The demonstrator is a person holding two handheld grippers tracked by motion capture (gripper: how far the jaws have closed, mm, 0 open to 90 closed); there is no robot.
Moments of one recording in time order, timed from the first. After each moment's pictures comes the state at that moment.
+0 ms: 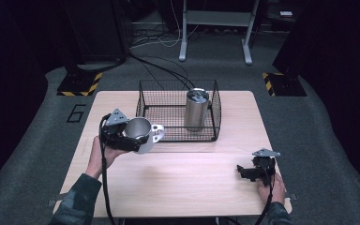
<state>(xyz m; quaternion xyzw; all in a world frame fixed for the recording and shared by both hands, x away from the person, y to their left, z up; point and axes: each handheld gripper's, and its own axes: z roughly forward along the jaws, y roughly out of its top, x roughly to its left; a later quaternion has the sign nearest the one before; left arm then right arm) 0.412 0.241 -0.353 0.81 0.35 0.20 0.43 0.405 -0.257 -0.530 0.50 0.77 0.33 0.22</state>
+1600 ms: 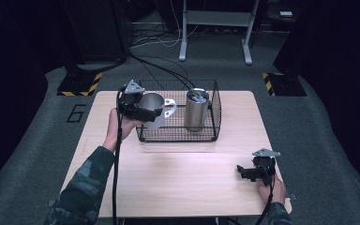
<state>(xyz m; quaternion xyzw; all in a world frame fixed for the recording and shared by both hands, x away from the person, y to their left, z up) 0.484 0.201 -0.318 0.79 0.36 0.22 0.44 0.405 -0.258 -0.530 0.50 0.77 0.33 0.21</state>
